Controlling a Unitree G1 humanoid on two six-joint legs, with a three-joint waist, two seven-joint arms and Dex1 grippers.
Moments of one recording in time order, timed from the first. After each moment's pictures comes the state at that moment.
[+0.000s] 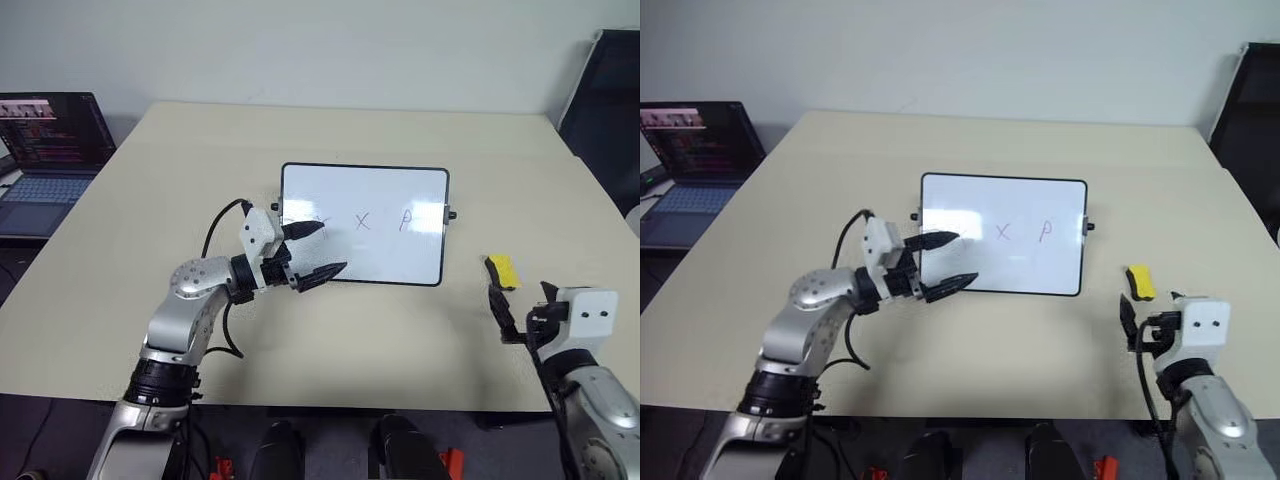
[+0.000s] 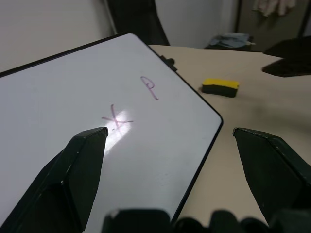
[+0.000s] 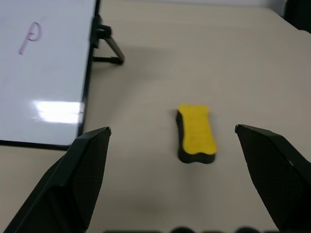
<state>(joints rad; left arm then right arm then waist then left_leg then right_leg) -0.45 0.49 -0.07 -0.04 -0.38 0.22 -1.01 0.24 -0.32 -0.36 -0.74 0.37 0.66 0.14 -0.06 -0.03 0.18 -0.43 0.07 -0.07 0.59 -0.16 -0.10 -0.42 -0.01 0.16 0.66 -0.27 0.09</state>
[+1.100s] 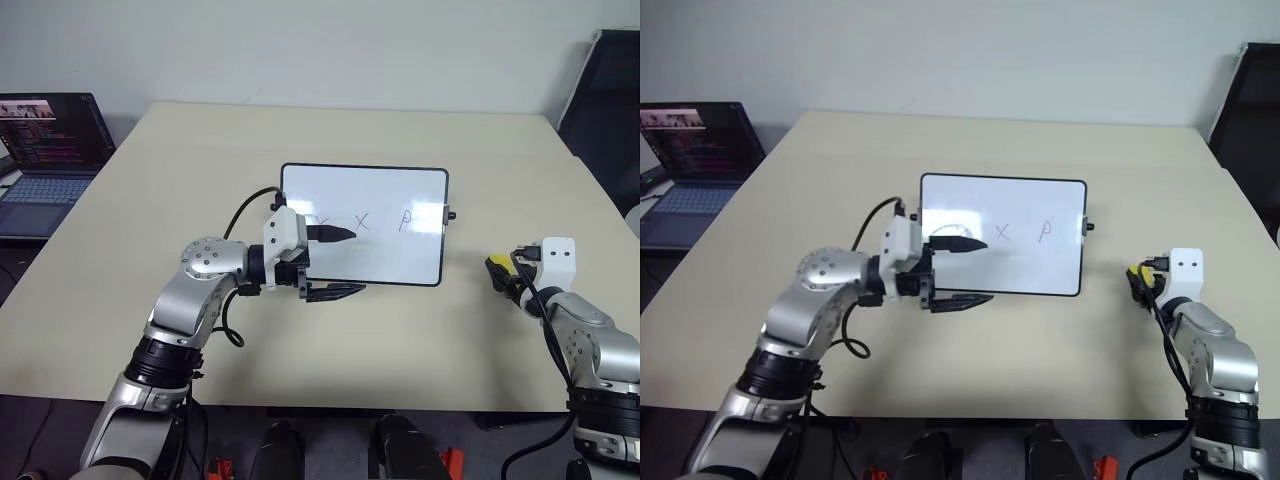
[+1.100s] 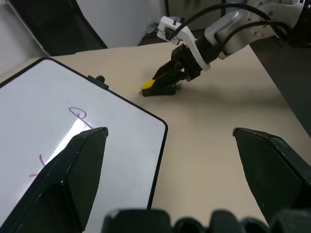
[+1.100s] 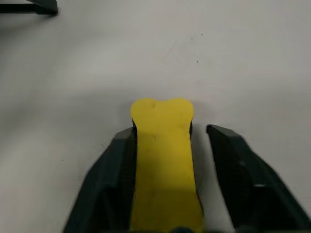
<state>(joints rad) -0.52 0.53 -0.15 -0.10 -0.37 0.25 -1.13 -0.26 -0.47 -0.29 -0.05 0.33 0.75 0.22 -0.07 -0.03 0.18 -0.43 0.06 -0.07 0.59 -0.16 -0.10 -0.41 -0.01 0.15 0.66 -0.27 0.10</state>
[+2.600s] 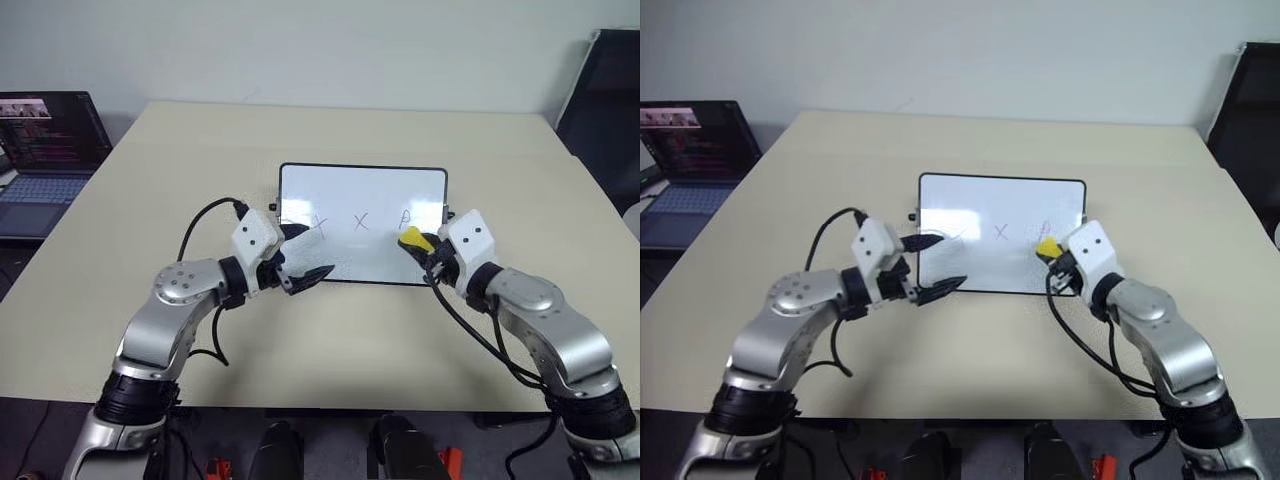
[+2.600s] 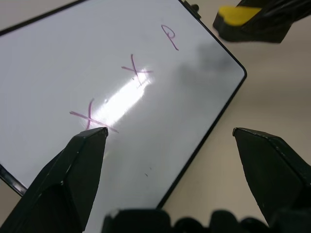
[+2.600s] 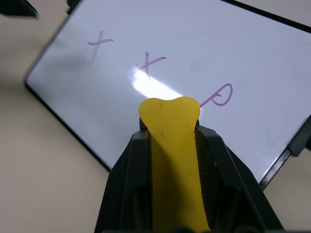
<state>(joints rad) -0.37 0.58 -0.06 -0.25 -0.32 0.42 -0.80 -0.34 -0.55 0.12 -0.47 0.27 0.76 0.33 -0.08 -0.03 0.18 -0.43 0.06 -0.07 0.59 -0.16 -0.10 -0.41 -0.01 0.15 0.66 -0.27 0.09</state>
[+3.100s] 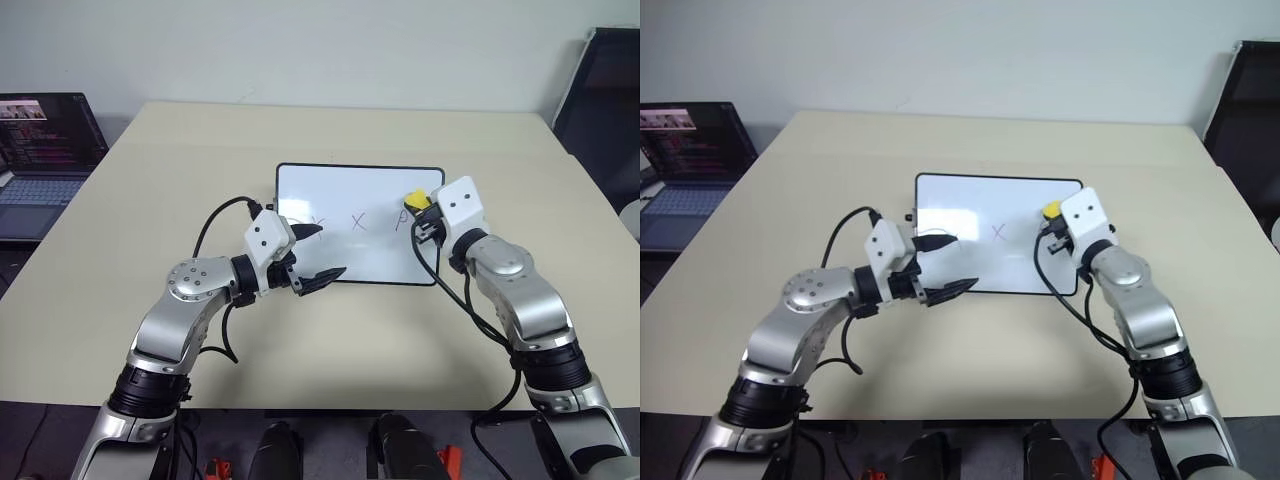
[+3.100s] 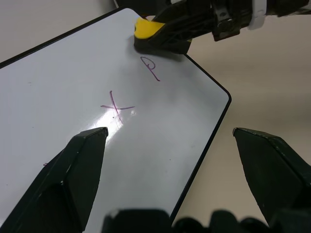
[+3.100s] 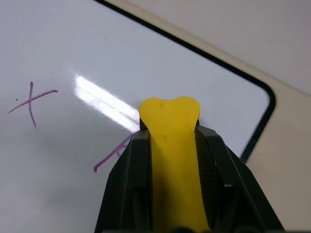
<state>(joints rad) -0.40 0.55 -0.10 -0.22 -0.31 0.37 -0.84 -0.54 -0.42 0.16 -0.17 0.06 0.62 0.26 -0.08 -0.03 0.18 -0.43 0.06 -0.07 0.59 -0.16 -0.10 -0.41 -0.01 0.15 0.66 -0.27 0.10</state>
